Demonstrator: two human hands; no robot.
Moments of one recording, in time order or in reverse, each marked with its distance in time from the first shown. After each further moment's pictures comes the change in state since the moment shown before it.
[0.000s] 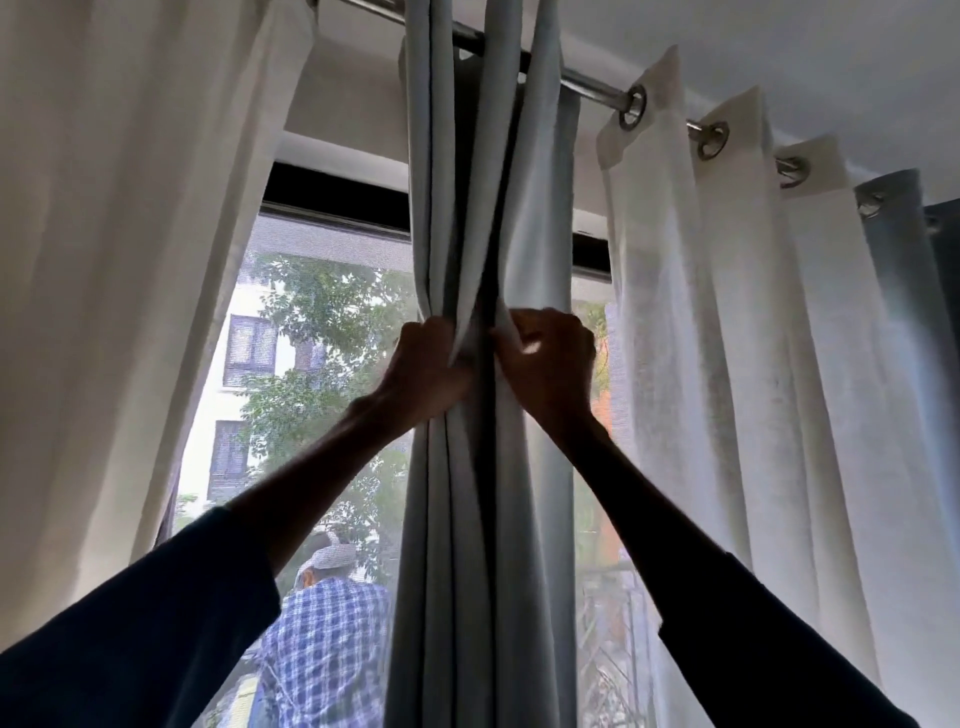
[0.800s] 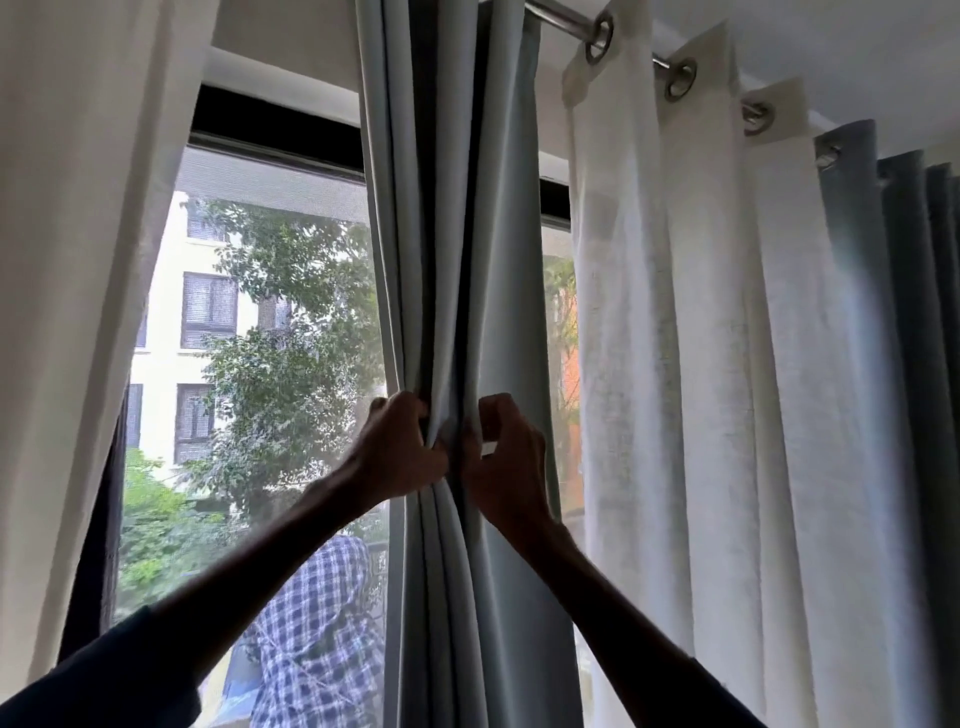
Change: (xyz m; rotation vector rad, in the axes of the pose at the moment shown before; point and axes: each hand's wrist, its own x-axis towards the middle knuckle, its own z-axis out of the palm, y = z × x) left_hand -0.104 -0.017 0.058 -0.114 -0.143 -0.042; right_hand -0.148 0.039 -0.003 0.231 -0.179 0.208
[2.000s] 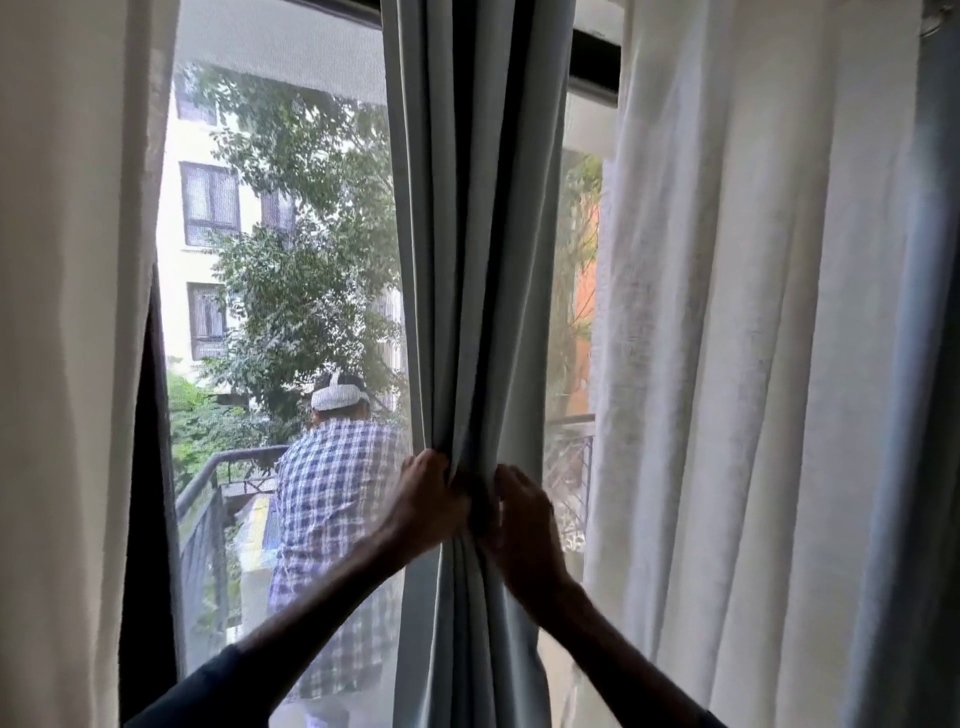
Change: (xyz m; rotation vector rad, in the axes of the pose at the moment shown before) left_hand -0.159 -0.039 0.078 -0.139 -0.229 -0.316; right_hand -0.177 0.022 -0.011 -0.278 -0.331 0.120
